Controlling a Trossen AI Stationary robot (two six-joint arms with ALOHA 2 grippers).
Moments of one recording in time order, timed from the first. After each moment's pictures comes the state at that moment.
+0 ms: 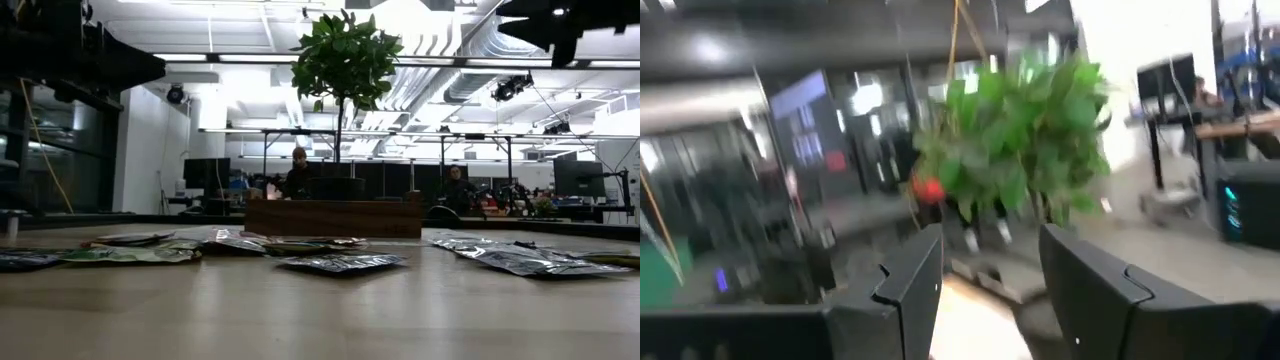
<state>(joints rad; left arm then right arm) -0.28 0.02 0.07 0.14 -0.72 0.12 0.12 0.24 0.38 0.07 0.68 0.08</state>
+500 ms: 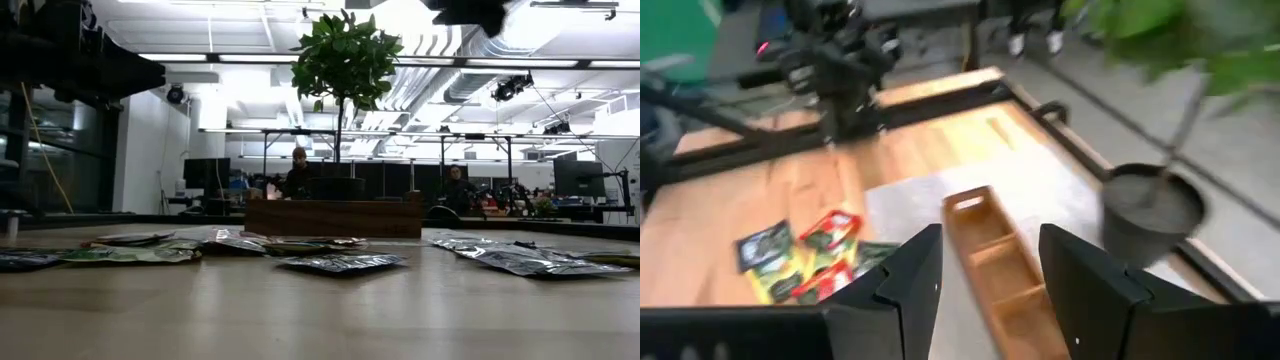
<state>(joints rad) -0.28 0.02 0.07 0.09 -0.72 0.00 0.07 0.95 0.94 -0.38 0.36 0.26</state>
